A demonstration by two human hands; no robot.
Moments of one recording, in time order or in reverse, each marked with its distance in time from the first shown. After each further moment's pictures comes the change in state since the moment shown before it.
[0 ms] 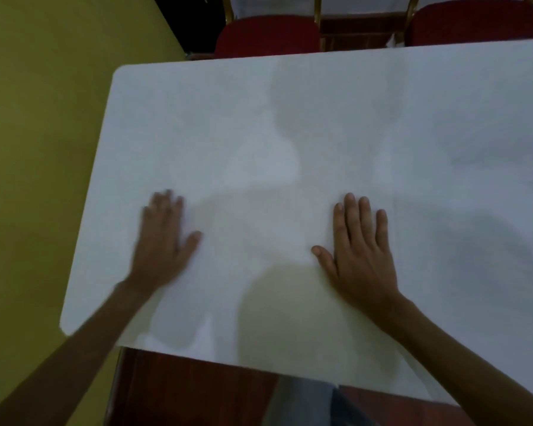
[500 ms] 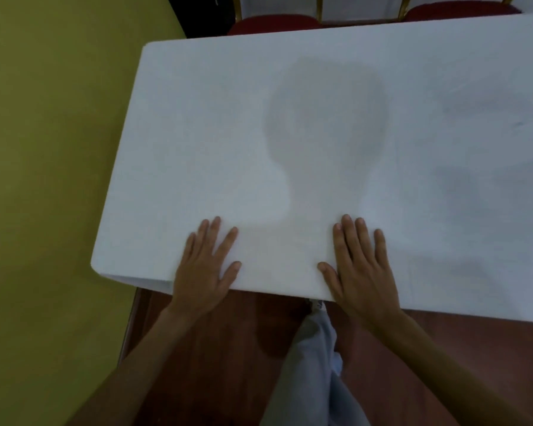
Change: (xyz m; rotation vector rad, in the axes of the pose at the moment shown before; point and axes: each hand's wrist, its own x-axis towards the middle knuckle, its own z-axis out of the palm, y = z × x) left_hand -0.159 0.050 0.034 0.022 -0.038 0.134; right_hand -0.145 -0.054 0.007 -0.023 0.051 -0.035
